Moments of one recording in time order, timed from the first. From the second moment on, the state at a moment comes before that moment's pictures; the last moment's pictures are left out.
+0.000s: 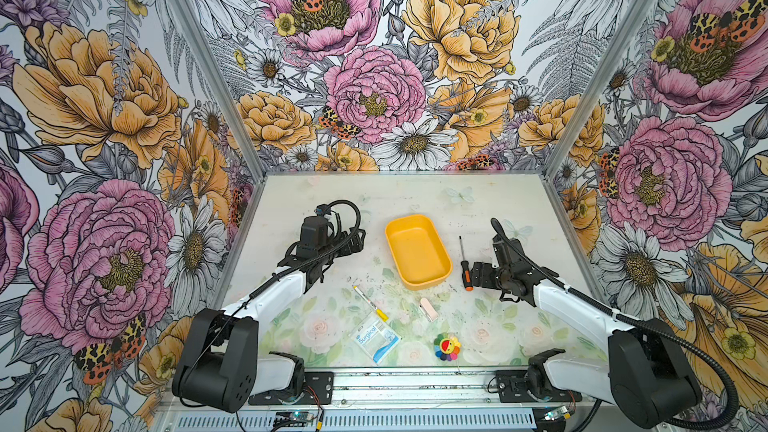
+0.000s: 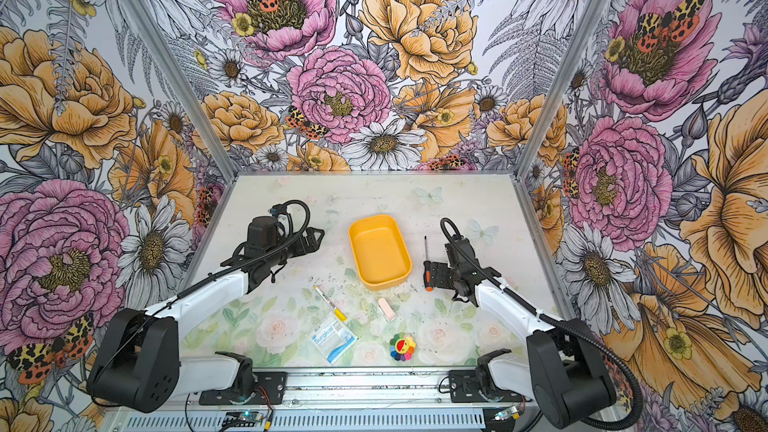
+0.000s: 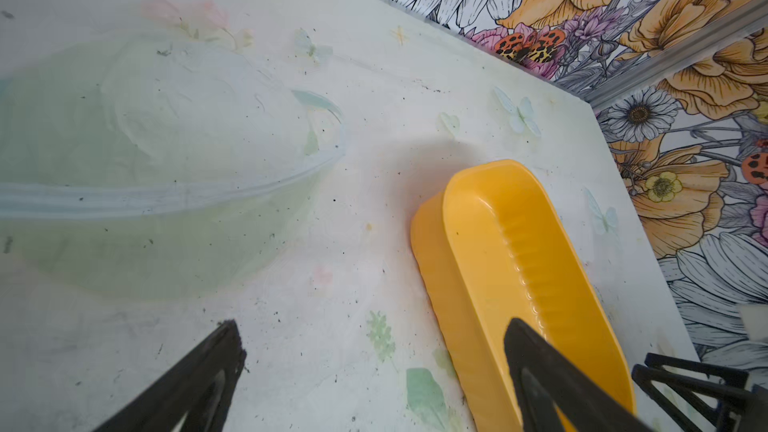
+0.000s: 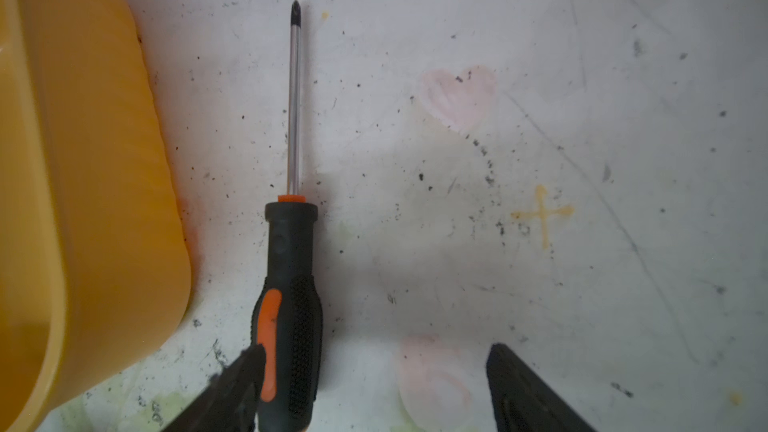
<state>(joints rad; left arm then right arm) -0.26 1.32 0.68 0.05 0.20 -0.48 0.31 1.24 0.57 -0.36 0.00 0.39</state>
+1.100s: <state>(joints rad) -0.26 1.32 0.69 0.01 0.41 -0.53 0.39 1.48 0.70 -0.38 -0.02 0.38</state>
